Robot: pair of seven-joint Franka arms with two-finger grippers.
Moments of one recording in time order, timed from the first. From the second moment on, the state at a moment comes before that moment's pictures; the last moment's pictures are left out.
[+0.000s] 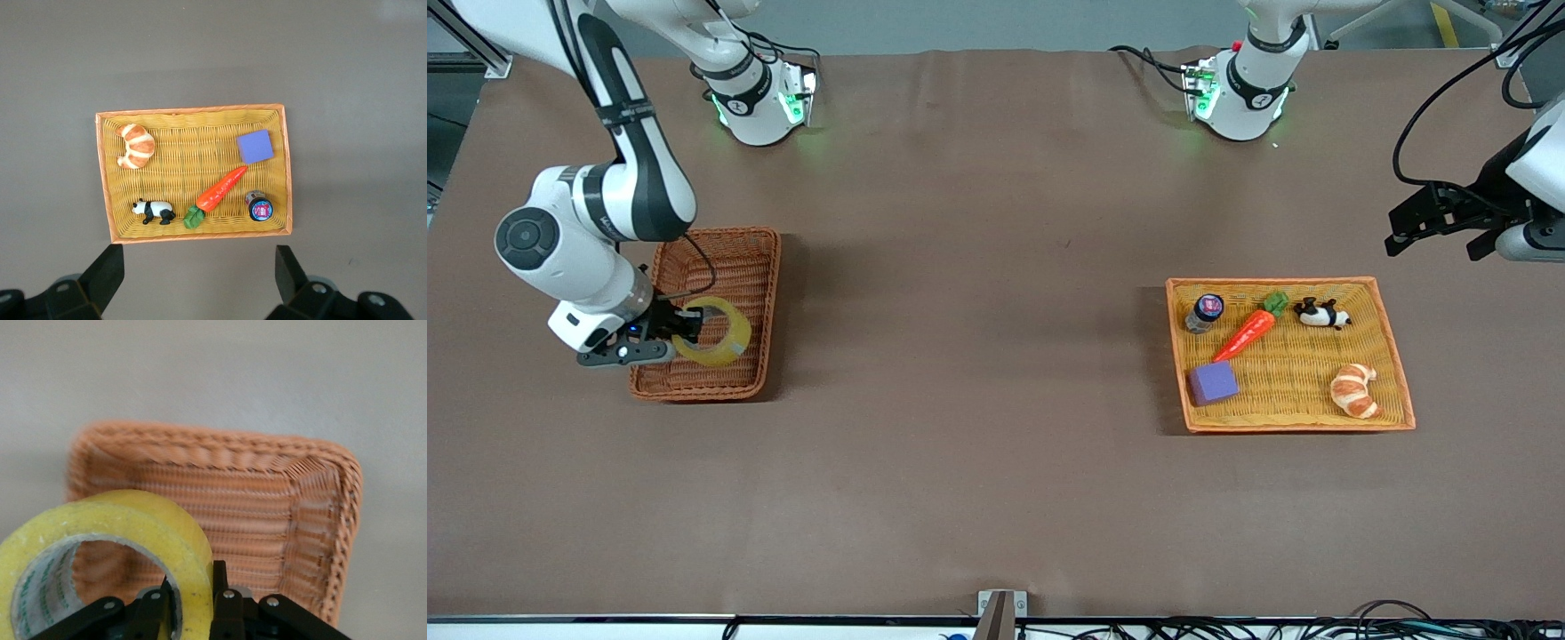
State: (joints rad) left arm -0.03 0.00 -0.04 -1.56 -0.04 1.63 -0.01; right arm 0.01 0.19 -0.05 -2.23 -0.05 2.43 -0.15
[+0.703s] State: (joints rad) left arm -0.05 0.01 -0.02 -1.58 -0.04 1.70 -0.01; right arm -0.06 0.20 -0.03 -2.45 -0.05 2.72 -0.27
